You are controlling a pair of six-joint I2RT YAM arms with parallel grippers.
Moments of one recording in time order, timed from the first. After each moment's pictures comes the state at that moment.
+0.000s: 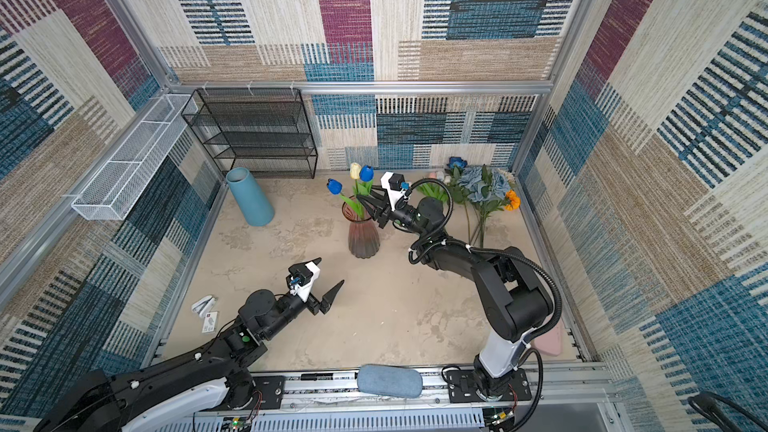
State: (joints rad) left arm -0.77 0.89 0.16 0.67 -0.05 0.15; right arm 0.46 1.69 0.94 1.00 -0.56 0.16
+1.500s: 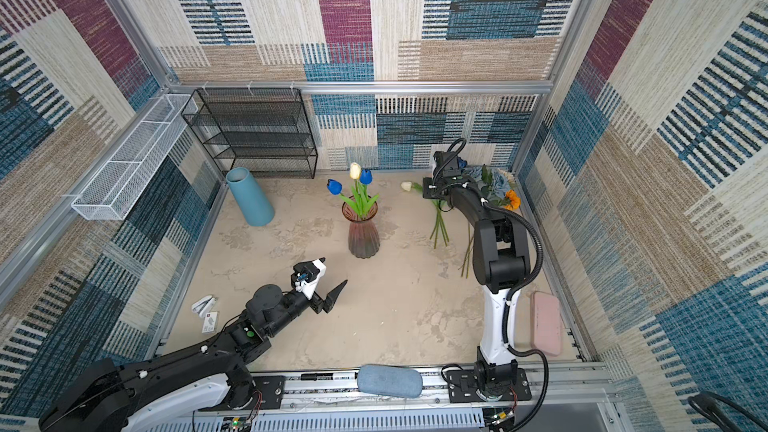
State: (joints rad) left arm -0.77 0.97 0.20 0.64 -0.04 0.15; right arm 0.13 2.12 1.71 -0.45 -0.03 0.15
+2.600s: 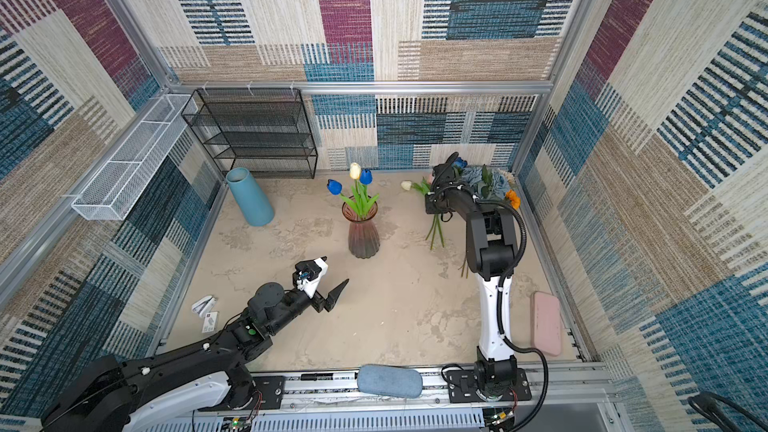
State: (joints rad) left arm -0.77 0.99 0.22 0.64 -0.04 0.15; right arm 0.12 2.25 1.76 -0.54 -0.02 0.06
